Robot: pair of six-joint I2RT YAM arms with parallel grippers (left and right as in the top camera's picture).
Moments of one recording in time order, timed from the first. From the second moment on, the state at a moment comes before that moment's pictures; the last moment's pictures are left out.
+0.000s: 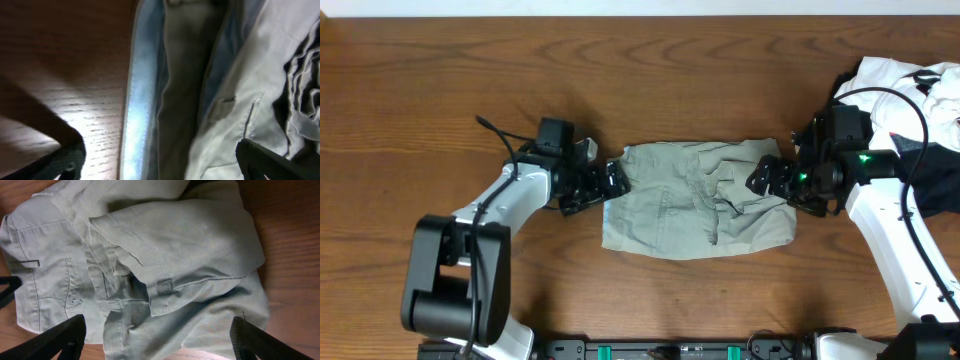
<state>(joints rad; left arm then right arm) -0.18 1.74 0.92 -0.50 0.53 -0.41 0.06 1.42 1.04 -0.92 -0.29 0.40</state>
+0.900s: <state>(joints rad) -0.21 1.92 0.95 -0.47 0.77 -0.36 0.06 1.42 1.04 -0.92 -0.29 0.39</state>
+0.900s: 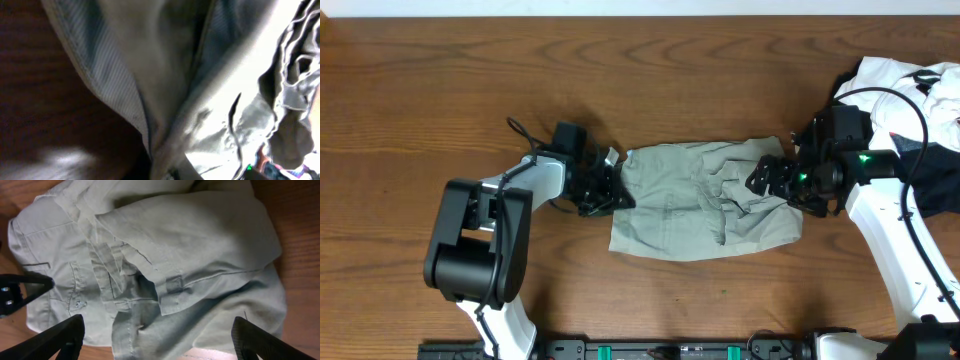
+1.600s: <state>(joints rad) -0.07 1.82 0.96 -0.66 0.71 -0.32 0.06 1.45 1.04 -0.88 -0.26 0.36</state>
